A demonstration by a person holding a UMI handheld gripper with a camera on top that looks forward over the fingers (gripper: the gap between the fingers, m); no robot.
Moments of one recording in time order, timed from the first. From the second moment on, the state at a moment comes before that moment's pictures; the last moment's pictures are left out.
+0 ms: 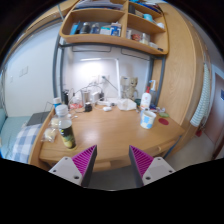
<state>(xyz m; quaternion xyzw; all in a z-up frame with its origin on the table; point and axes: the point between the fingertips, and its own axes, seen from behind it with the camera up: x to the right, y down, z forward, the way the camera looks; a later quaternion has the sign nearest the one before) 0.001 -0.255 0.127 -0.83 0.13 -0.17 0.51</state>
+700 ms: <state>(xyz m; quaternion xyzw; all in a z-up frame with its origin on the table) -0.118 -0.089 0.076 -0.78 0.02 -0.07 0.62</state>
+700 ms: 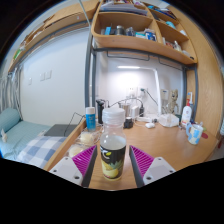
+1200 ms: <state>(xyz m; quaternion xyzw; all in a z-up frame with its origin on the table) -0.106 -0.055 0.073 -0.77 0.04 -0.07 0.63</state>
